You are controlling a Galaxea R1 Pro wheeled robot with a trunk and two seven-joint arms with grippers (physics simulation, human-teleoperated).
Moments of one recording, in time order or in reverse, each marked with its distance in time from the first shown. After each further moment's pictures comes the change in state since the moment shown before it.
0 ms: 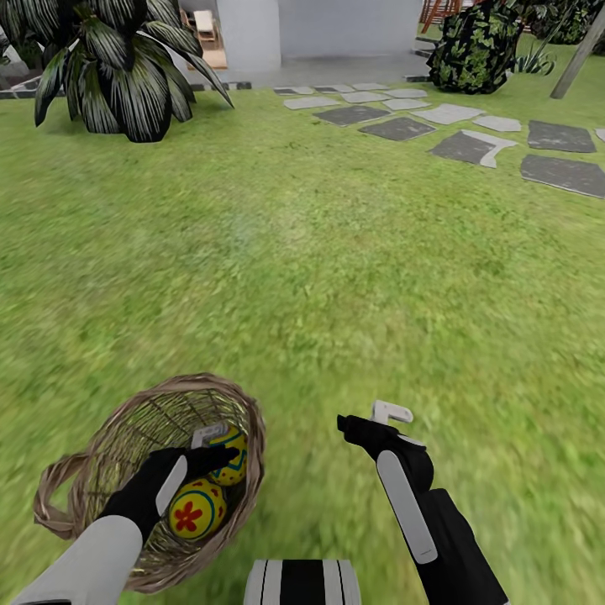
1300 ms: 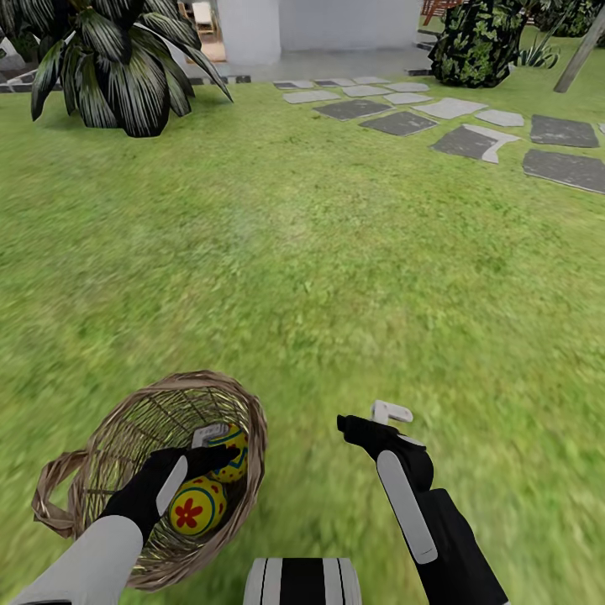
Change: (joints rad) left arm 0.001 -0.002 0.000 0.000 -0.004 -0.006 -0.003; right arm -0.001 0.000 0.000 0.000 -0.001 0.001 0.000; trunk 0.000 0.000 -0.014
